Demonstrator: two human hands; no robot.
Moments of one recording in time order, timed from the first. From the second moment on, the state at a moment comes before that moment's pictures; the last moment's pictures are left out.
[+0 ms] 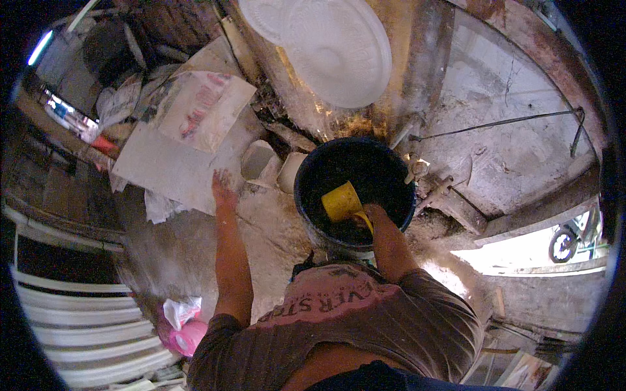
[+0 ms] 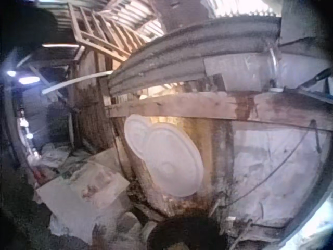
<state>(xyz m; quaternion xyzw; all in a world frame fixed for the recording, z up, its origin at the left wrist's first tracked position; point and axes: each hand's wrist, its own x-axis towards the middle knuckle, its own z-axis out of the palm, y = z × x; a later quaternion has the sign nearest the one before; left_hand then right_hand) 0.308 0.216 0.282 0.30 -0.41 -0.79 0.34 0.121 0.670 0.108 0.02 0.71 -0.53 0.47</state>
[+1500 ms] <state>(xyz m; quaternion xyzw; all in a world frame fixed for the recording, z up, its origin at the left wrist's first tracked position) -0.136 0.532 0.234 0.03 -0.71 -0.66 -0.24 0.045 0.656 0.367 -0.11 0.97 -0.05 -0.22</state>
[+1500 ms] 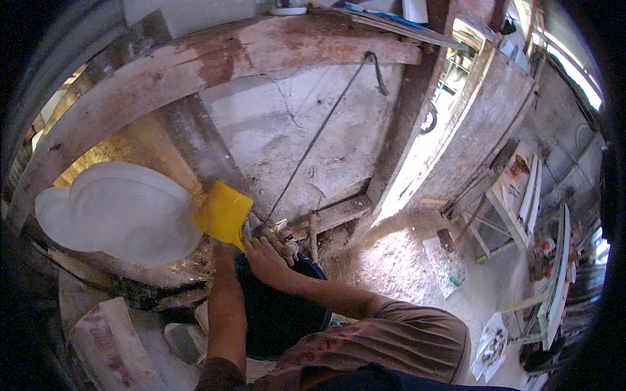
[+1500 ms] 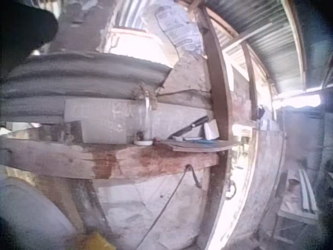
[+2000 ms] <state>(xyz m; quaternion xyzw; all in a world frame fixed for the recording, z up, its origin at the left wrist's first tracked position) -0.055 0.459 0.212 -0.18 -0.71 -0.55 -0.40 0.139 0.671 0.262 -0.32 0.85 -0.27 0.31</state>
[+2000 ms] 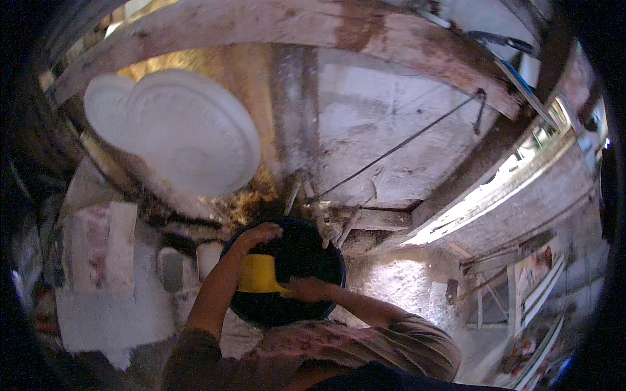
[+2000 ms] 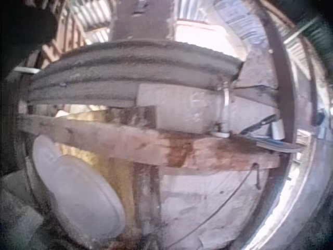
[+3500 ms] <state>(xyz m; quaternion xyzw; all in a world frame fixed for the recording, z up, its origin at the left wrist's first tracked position) 0.010 0.557 0.124 0.19 -0.72 -0.66 0.00 0.002 0.648 -0.016 -0.06 0.84 -0.52 0.11</state>
